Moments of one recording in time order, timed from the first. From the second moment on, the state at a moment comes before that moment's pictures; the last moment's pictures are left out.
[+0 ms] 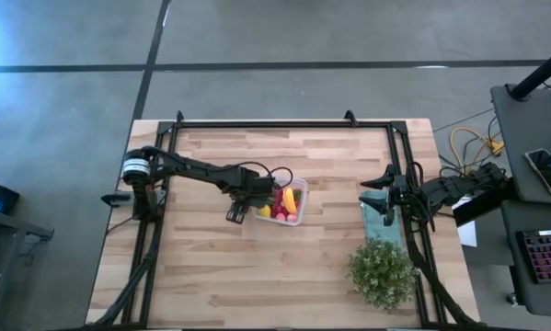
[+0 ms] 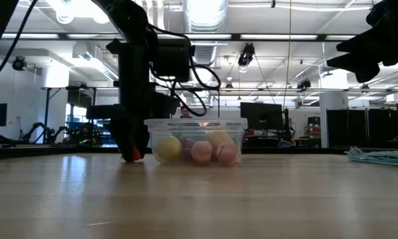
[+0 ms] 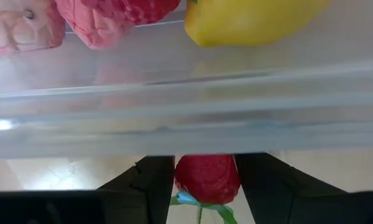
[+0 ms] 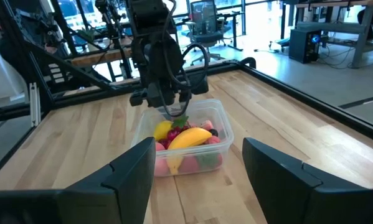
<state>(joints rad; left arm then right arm) 0.09 1.84 1.16 -0.79 -0.11 0.40 0.37 0.04 0.18 -0.28 0.55 0.23</state>
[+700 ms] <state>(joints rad) 0.09 1.83 1.16 -0.79 -0.13 0.40 0.37 0.04 0.18 -0.28 0.55 0.23</state>
